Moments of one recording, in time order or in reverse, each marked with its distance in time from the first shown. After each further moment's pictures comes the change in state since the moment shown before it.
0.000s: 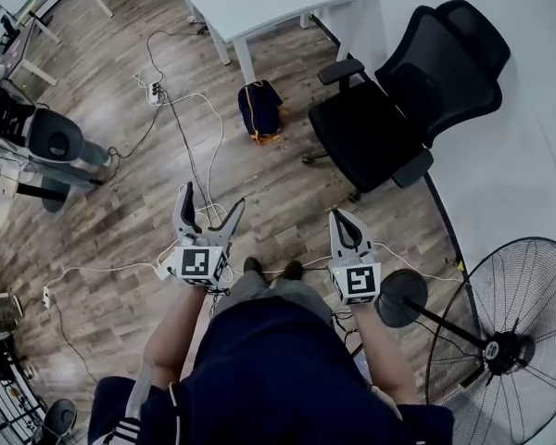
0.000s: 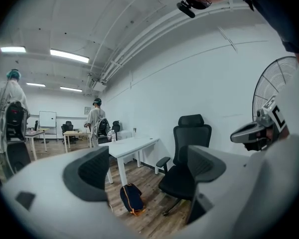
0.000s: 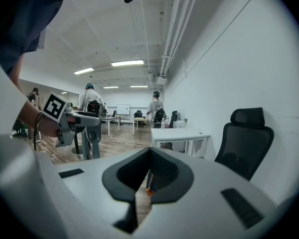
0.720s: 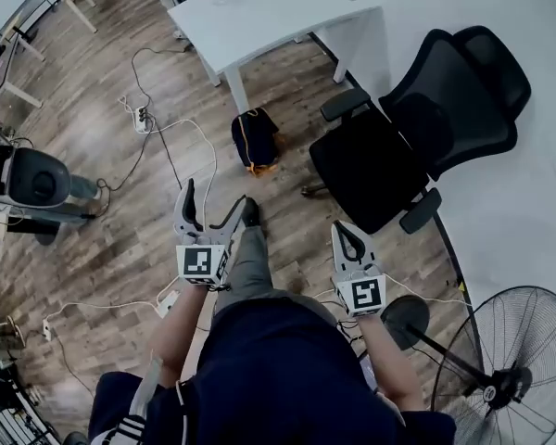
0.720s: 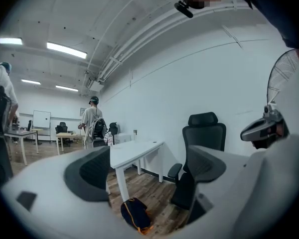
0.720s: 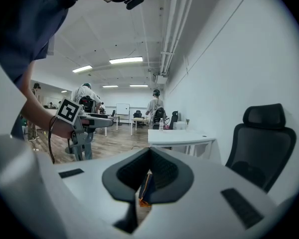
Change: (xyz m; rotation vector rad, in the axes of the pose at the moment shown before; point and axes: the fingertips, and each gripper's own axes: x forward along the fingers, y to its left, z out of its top) left arm 0.192 0.089 -0.022 0.001 -0.042 -0.033; right arm 0.163 -0.055 0.014 -0.020 -0.034 0.006
